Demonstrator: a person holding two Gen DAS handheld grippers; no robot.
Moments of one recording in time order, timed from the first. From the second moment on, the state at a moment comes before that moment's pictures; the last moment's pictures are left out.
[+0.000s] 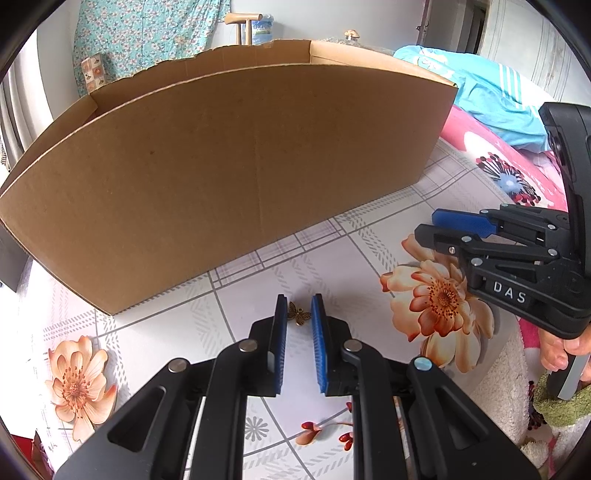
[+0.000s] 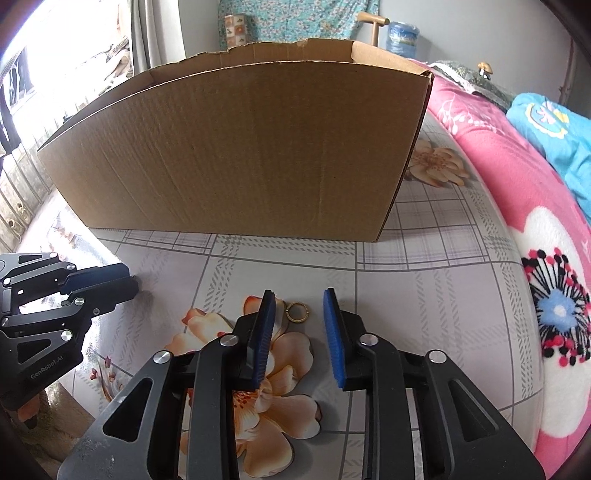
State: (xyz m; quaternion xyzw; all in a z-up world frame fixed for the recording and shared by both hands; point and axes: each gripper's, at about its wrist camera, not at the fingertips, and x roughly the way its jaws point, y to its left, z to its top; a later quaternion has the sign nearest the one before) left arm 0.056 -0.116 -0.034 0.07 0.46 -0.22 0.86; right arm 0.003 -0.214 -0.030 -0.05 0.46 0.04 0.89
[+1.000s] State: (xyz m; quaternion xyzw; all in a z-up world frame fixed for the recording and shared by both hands) left arm 0.059 -0.104 -0.035 0.03 0.45 -0.23 0.86; right arm -0.004 -0.236 -0.018 0.01 0.45 0.05 0.89
